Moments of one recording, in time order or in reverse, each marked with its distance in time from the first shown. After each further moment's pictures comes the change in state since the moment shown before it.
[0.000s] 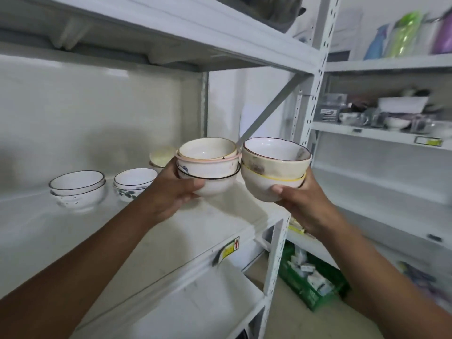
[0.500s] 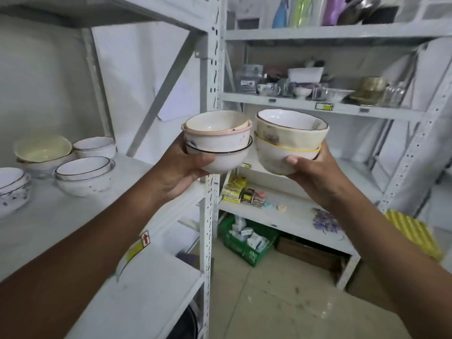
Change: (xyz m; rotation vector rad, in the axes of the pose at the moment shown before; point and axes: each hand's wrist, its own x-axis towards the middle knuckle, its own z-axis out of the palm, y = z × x) left_hand 0.092 -0.076 0.163 -0.174 -0.339 -0.086; right_hand -0.080 -0.070 -0.159 -0.130 0.323 -0.033
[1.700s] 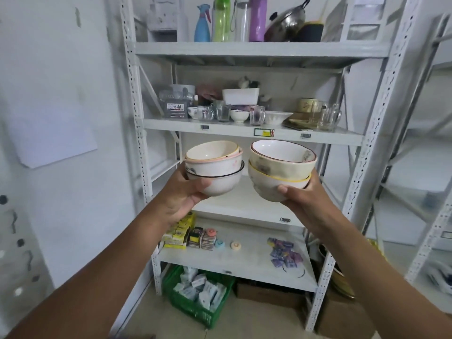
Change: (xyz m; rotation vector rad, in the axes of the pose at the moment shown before) left_hand 0.345 -0.174 0.057 -0.145 -0.245 -0.060; right_hand 0.150 0.024 -0.267 -0.102 0.168 -0.098
